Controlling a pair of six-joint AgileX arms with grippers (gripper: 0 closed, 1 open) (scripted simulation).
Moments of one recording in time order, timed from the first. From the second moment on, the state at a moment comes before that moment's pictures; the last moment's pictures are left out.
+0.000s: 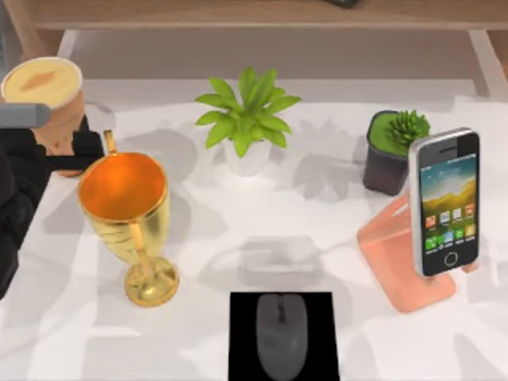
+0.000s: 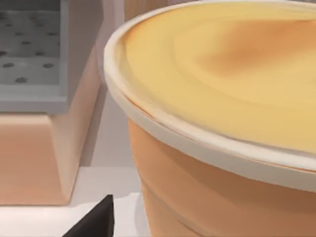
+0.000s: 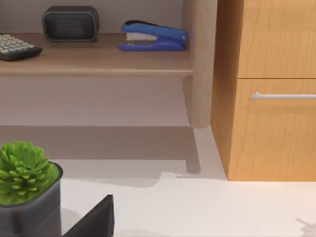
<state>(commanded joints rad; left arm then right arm) -0.07 1.92 0.50 1.23 -0.02 0.00 0.00 0.00 0.00 0.00 0.00 0.00</state>
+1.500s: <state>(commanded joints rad) -0.07 2.01 0.62 1.19 -0.02 0.00 0.00 0.00 0.00 0.00 0.00 0.00</state>
